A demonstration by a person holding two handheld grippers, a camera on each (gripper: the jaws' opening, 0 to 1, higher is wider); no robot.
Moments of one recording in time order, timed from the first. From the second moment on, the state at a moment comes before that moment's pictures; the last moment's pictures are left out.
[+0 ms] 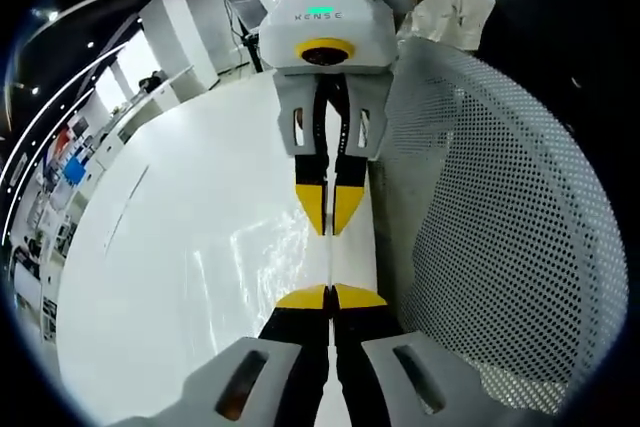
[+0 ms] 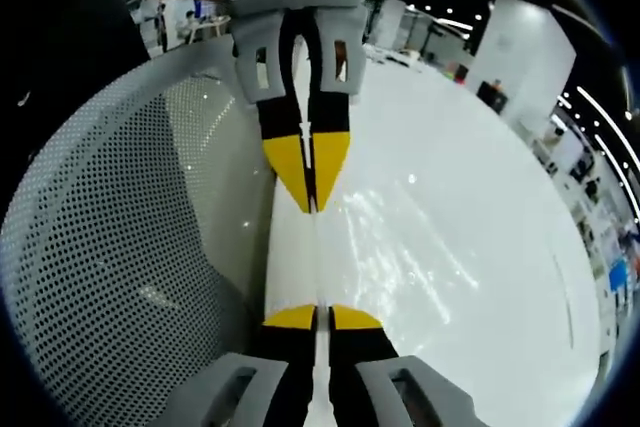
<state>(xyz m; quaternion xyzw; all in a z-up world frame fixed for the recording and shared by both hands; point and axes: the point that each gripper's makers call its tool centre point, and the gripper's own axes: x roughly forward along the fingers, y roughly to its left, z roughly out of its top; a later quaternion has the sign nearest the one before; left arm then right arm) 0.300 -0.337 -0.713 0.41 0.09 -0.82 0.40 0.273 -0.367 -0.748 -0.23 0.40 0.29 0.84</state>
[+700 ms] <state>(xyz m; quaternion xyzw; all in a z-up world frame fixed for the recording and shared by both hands) 0.316 -0.326 -0.719 0.42 0.11 -0.80 0.41 0.256 -0.387 -0.757 -0.21 0.42 0.26 0.84</state>
